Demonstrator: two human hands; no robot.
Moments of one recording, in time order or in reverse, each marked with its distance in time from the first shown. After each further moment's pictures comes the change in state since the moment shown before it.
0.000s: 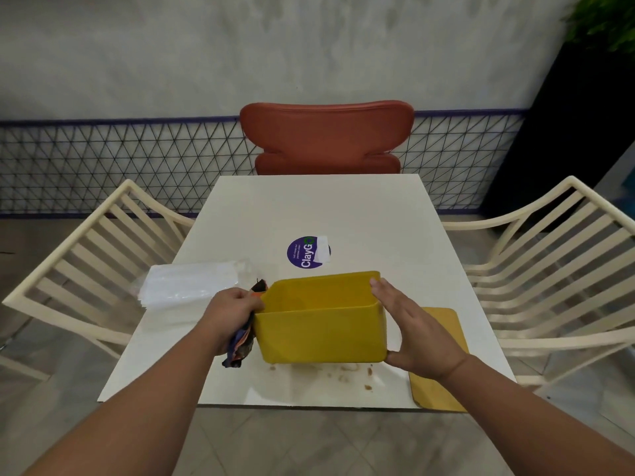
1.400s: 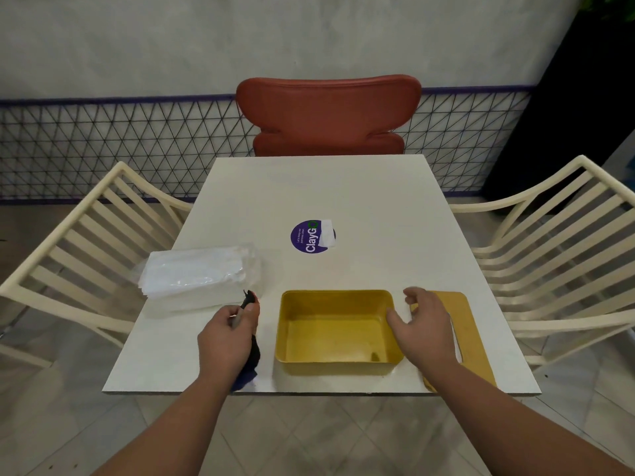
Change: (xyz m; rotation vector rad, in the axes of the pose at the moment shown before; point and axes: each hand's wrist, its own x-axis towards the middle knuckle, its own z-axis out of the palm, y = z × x) left_hand -0.027 -0.059 0.008 0.119 0.339 0.168; right_hand 0.003 -0.026 0.045 0.215 0.284 0.839
